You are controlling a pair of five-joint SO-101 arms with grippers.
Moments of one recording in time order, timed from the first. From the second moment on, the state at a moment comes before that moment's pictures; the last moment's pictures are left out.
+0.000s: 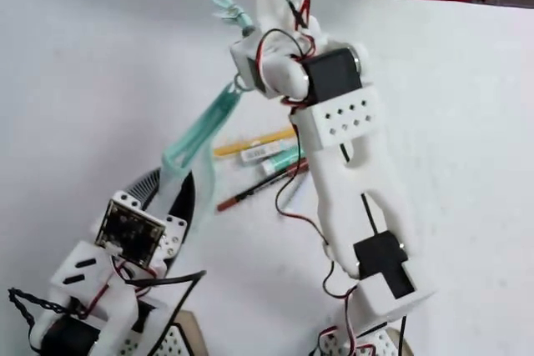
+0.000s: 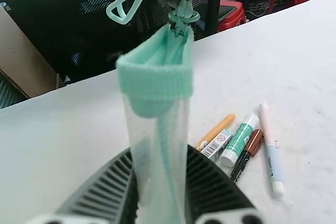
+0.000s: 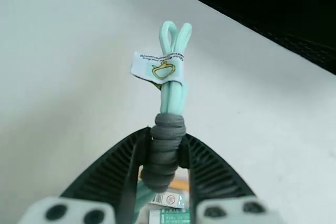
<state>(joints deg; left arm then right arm) 15.1 -104.9 65.6 69.1 -11.3 -23.6 6.8 -36.7 80.3 7.5</state>
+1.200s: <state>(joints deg) 12.6 -104.8 65.8 68.3 -11.5 -32.3 7.4 -36.7 85.7 7.5</state>
